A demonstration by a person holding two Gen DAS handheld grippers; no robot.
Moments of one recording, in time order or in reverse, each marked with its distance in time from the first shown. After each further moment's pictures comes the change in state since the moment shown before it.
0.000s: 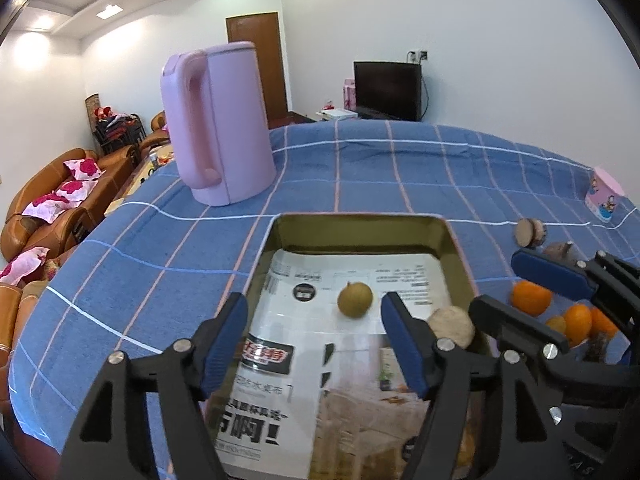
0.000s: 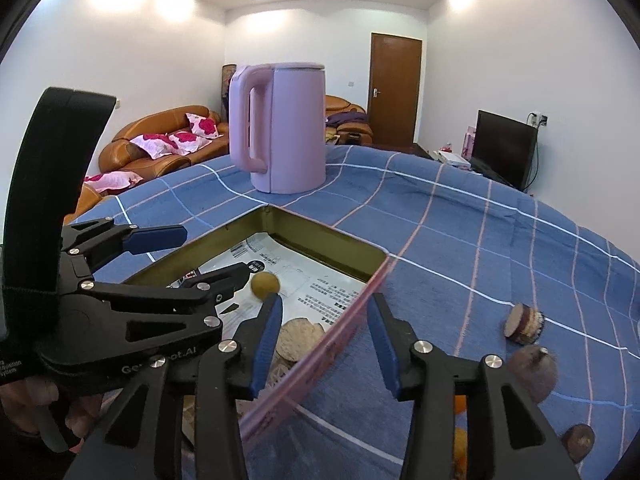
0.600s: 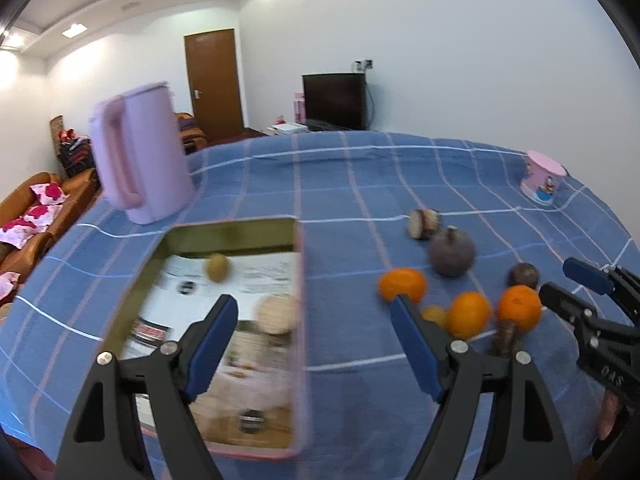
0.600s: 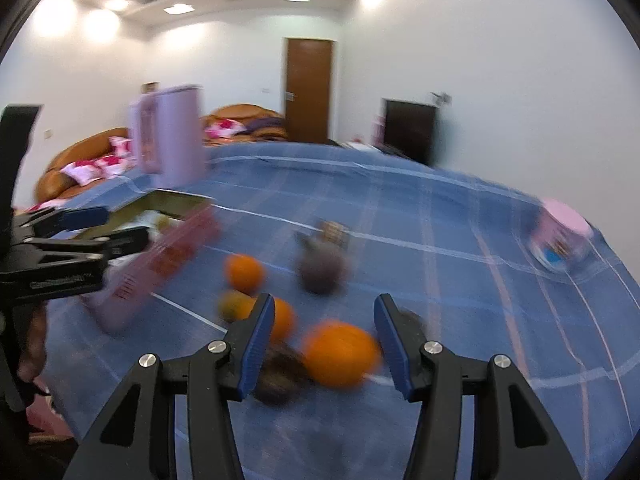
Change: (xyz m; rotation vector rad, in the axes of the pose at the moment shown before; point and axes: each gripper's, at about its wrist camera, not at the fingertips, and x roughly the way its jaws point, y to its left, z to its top) left arm -0.036 -0.093 -0.015 0.071 -0.044 -0.144; right arm -0.107 -0.119 -0.086 0.191 0.015 -0.301
